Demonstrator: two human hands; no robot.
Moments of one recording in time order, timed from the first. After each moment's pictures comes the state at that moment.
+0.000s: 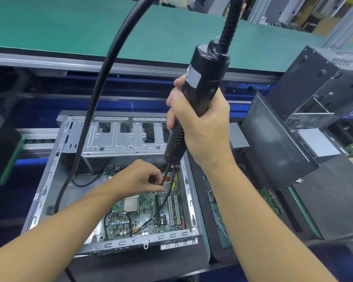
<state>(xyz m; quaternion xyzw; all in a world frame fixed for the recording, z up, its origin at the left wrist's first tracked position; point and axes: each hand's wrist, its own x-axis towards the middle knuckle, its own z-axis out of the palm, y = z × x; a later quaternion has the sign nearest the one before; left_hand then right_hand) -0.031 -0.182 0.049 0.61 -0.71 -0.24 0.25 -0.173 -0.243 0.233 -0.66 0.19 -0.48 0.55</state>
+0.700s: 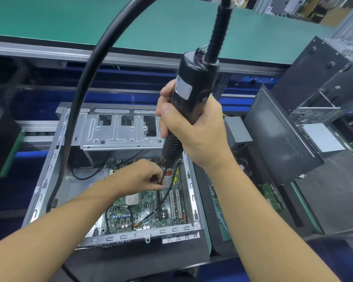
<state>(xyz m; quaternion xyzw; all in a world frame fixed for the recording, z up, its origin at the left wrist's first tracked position) -0.034 -0.178 0.051 0.60 -0.74 -0.24 0.17 -0.172 -0.238 0.219 -0.69 0.13 -0.40 0.60</state>
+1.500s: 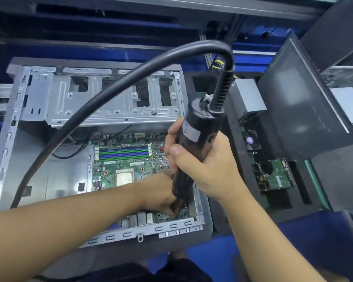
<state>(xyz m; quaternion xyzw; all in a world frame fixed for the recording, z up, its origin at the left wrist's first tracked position) -0.108 -0.184 -0.017 0.45 -0.85 -0.26 0.02 -0.216 -0.240 0.120 -0.64 0.25 -0.27 0.67</state>
